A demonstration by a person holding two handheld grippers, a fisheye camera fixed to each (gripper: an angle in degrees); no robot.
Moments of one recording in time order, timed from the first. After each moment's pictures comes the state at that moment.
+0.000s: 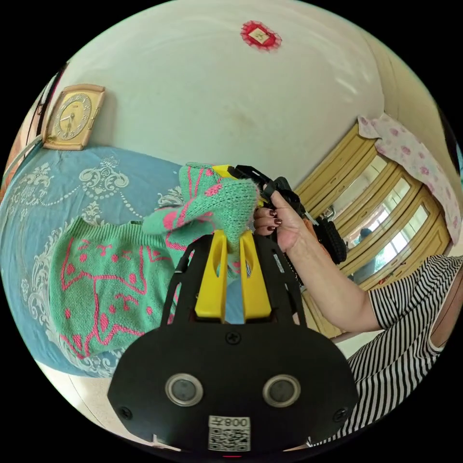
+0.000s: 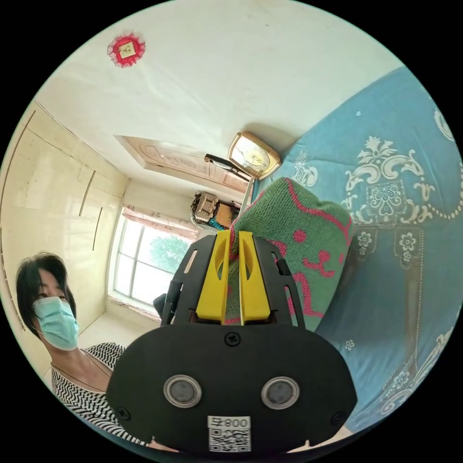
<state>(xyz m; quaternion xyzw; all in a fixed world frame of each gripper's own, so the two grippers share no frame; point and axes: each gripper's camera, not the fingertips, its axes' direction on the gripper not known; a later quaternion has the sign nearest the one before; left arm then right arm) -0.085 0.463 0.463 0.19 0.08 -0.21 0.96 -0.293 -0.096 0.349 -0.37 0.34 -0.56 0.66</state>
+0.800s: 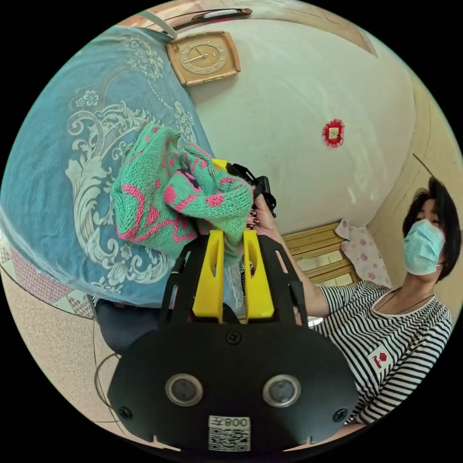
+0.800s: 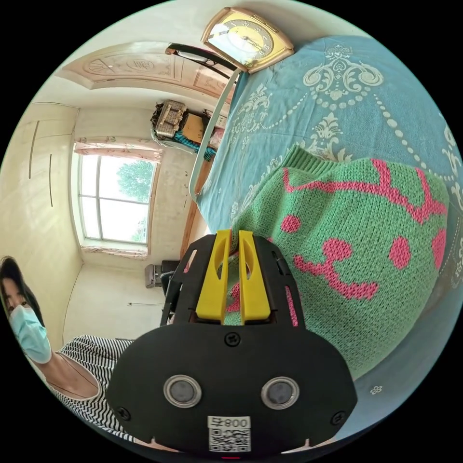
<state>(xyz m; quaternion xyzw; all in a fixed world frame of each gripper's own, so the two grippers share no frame) -0.330 0.839 0.493 0.28 0.28 -0.44 0.81 -0.004 -0.006 0.568 -0.48 0.55 -0.48 0.48</state>
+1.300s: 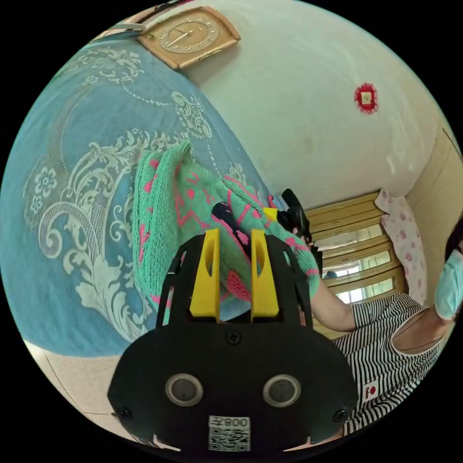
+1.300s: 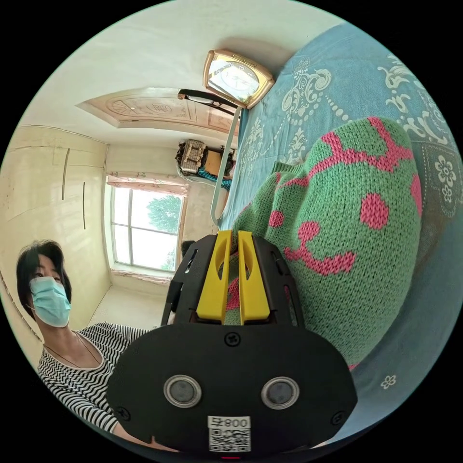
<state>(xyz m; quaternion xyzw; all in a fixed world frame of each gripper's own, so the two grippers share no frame) -0.449 0.809 0.530 0.14 0.22 -0.40 0.88 -0.057 -0.011 0.540 -0.46 0.45 -0.48 0.60</state>
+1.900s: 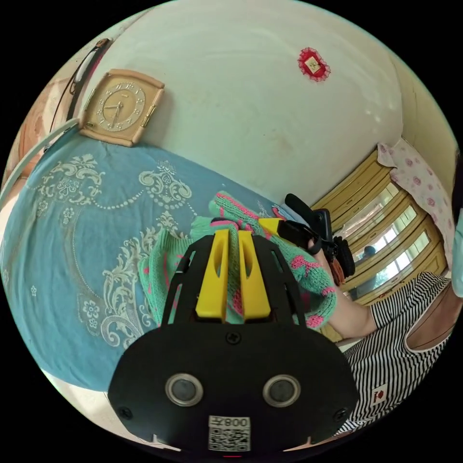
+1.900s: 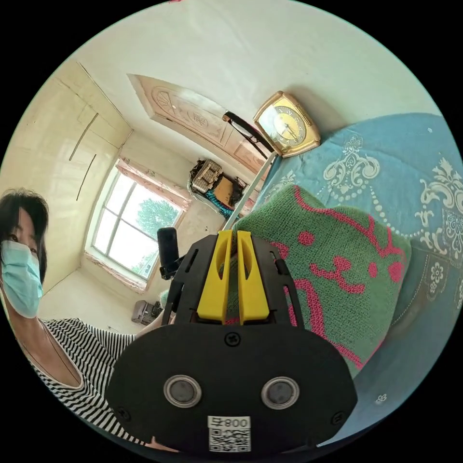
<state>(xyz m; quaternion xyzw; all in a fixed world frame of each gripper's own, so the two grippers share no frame) -0.436 0.742 0.474 0.18 0.08 -0.26 0.94 -0.050 0.159 0.583 -0.43 0.36 -0.63 0.54</state>
